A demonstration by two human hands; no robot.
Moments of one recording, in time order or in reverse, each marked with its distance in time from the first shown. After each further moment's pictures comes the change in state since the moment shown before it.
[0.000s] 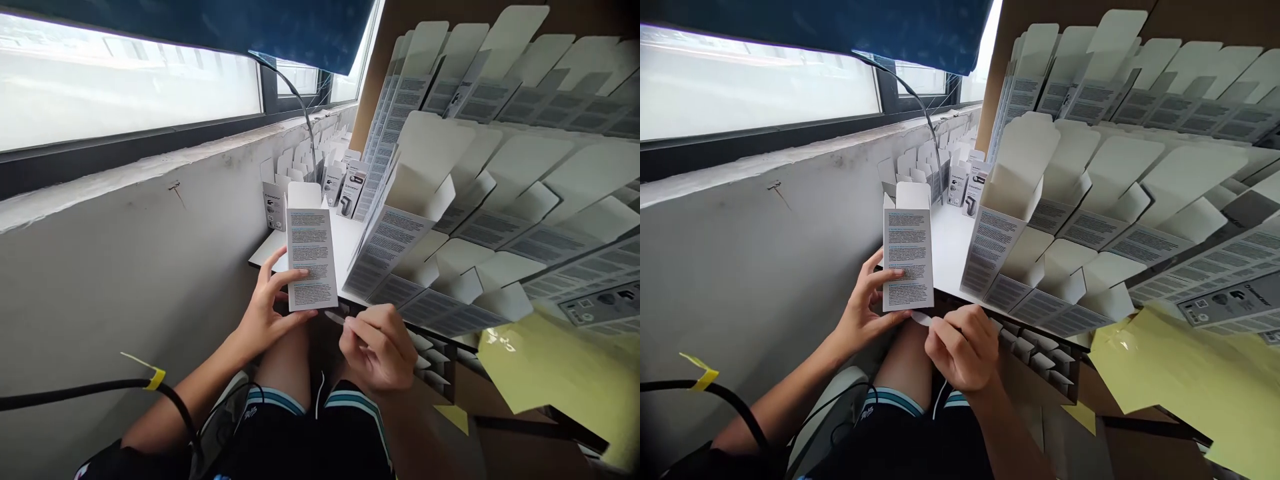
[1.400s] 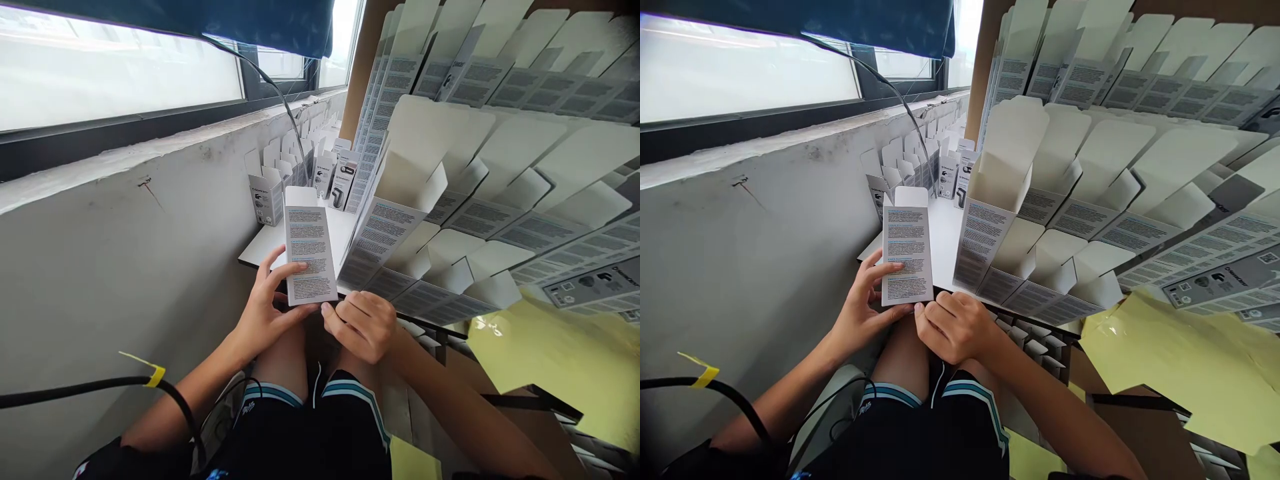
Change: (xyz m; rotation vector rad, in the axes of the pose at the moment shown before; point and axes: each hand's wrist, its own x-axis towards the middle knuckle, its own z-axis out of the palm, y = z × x) left_hand 0.008 0.000 0.015 0.009 -0.005 -0.106; right_hand 0.017 0.043 -0.011 -0.250 -0.387 -0.511
